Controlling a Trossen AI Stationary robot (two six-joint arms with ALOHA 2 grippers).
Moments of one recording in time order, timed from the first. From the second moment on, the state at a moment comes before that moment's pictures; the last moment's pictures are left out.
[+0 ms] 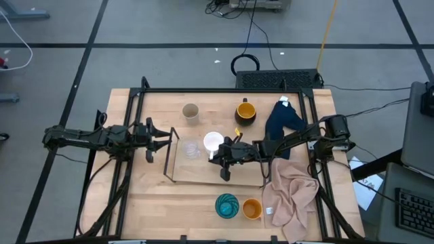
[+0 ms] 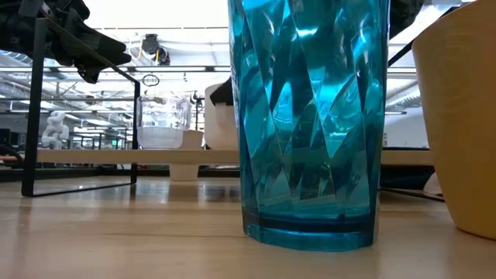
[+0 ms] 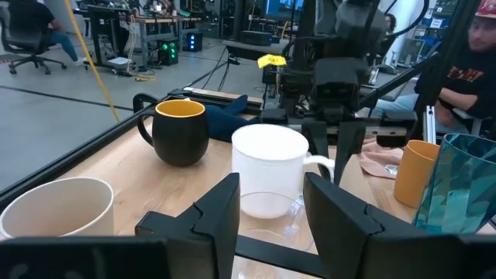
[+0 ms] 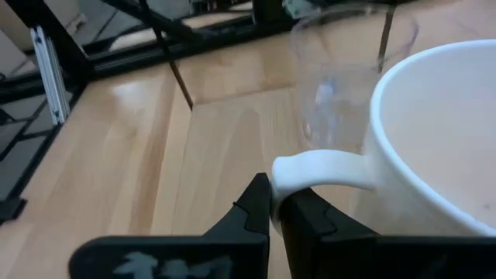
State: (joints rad) left arm -0.09 0.27 0.21 -0.02 -0.21 -0.14; right arm 0.14 1.80 0.95 0.42 0.10 0.31
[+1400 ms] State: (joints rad) left arm -0.09 0.27 0.21 -0.02 -0.21 -0.14; right arm 0.15 1.82 0.95 0.42 0.05 0.33
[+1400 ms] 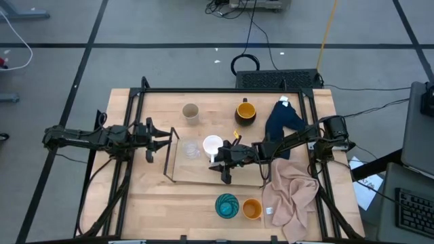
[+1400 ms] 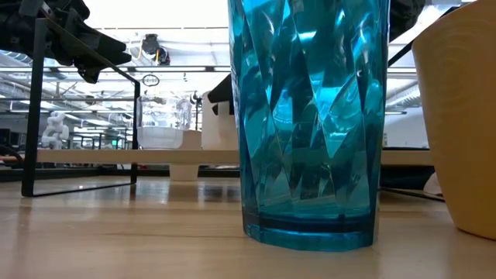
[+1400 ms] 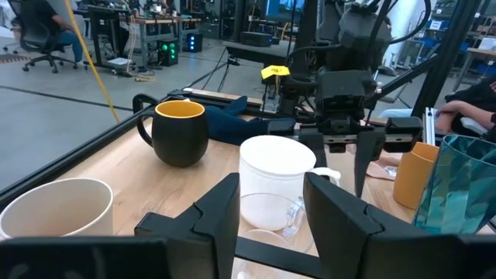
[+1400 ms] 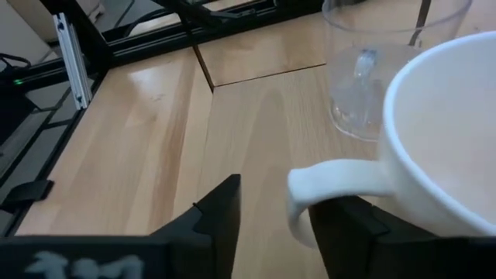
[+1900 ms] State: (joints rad) left arm -0.09 0.27 0.21 -0.02 -0.21 -0.14; right arm 0.15 1.78 0.95 0.40 0.05 0.29
